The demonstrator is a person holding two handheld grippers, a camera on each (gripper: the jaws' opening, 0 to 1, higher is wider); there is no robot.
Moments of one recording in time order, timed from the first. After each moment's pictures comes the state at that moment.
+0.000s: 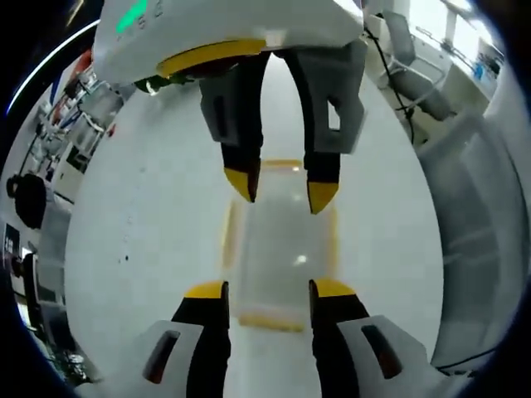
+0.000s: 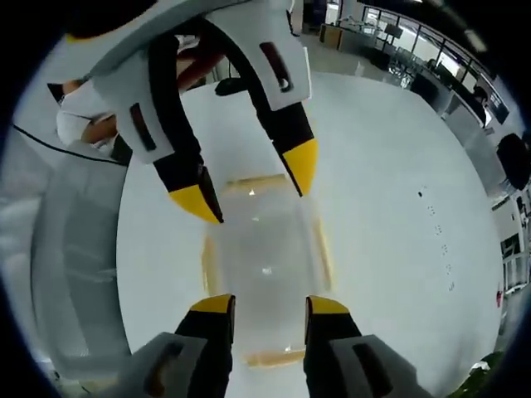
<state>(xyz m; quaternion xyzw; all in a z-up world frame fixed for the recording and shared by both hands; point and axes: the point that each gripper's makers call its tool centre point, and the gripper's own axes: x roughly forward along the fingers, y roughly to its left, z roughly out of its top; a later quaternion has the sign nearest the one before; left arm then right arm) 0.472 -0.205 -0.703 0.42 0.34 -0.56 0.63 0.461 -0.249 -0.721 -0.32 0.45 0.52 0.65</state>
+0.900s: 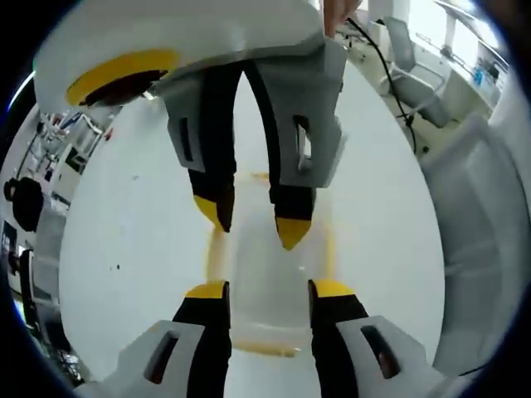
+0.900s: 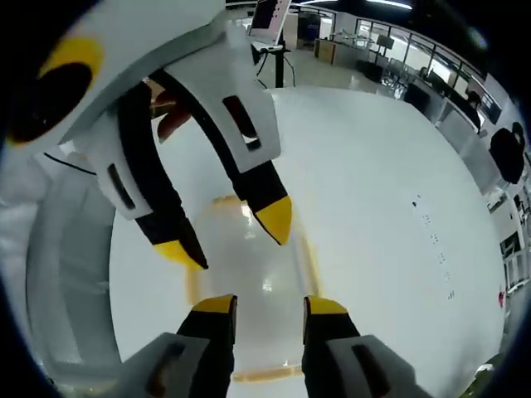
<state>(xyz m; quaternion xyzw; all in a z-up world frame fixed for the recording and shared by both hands) 0.462 -0.223 -0.717 0.41 0.34 -0.57 0.63 0.476 -0.242 -0.723 -0.31 0.43 0.52 0.67</state>
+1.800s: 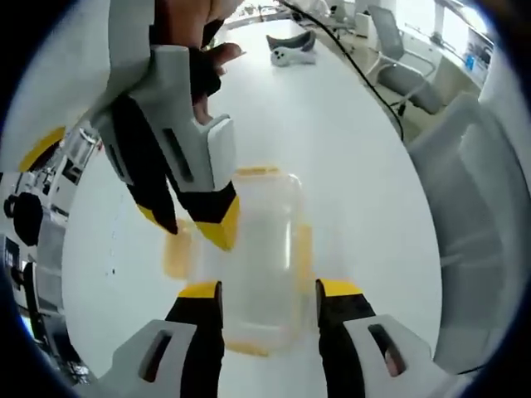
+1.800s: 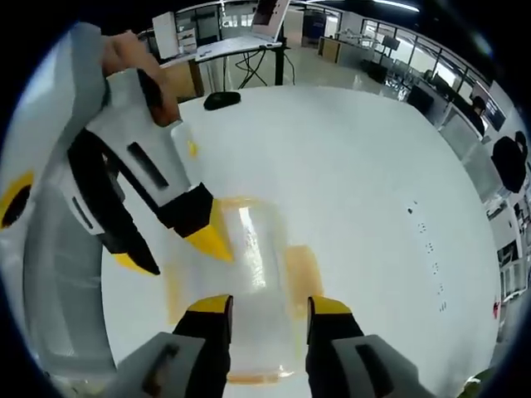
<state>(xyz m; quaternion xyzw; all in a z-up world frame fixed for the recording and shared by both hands) 0.438 -0.221 -0.721 0.43 0.32 -0.57 0.62 0.499 -0.239 -0.724 -0.33 0.43 0.52 0.66</state>
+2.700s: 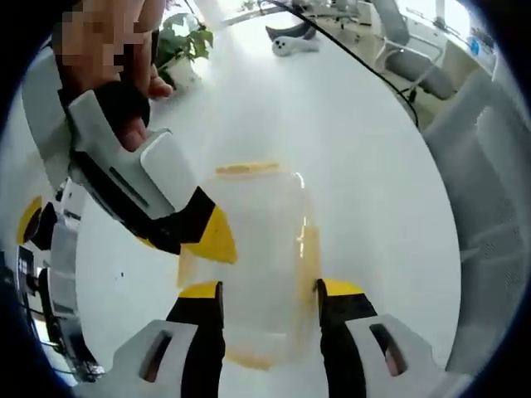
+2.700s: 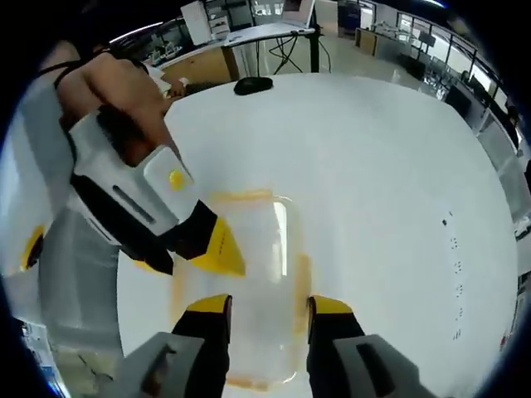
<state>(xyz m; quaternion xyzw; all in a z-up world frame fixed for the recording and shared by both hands) 0.442 -0.228 -0.737 0.47 0.30 -0.54 0.63 0.495 -0.232 -0.736 -0.33 0.45 0.59 0.58</state>
